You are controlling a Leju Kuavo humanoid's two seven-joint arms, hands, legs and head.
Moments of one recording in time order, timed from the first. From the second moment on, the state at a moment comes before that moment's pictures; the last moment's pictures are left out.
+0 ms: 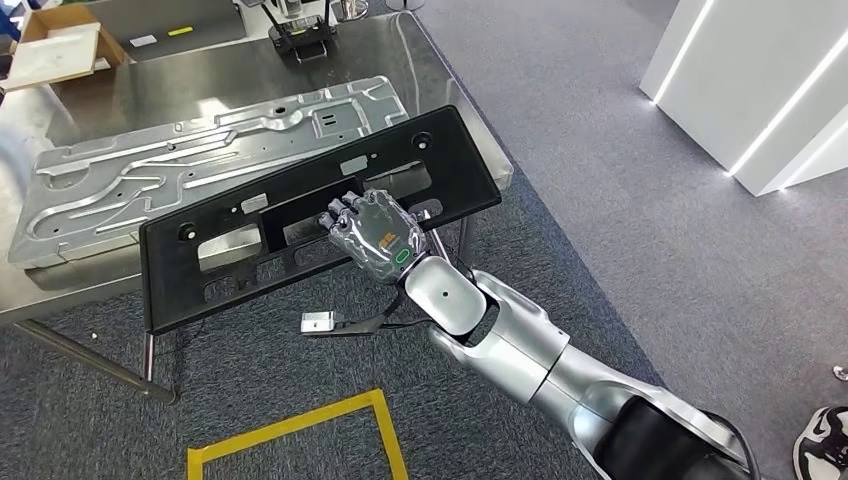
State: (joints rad) left arm -0.09 -0.23 1.17 -0.20 -1.37 0.07 0.05; right arm -0.84 0.09 0.94 -1.15 1.41 -0.35 0.16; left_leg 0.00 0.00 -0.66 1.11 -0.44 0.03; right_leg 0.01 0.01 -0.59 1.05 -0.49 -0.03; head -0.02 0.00
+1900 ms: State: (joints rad) left arm -0.10 -0.23 1.12 -0.20 -1.41 0.11 0.08; right arm -0.87 0.24 0.95 -1.05 1.35 -0.37 0.16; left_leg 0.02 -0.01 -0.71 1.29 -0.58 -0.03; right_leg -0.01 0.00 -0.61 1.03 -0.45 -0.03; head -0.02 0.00
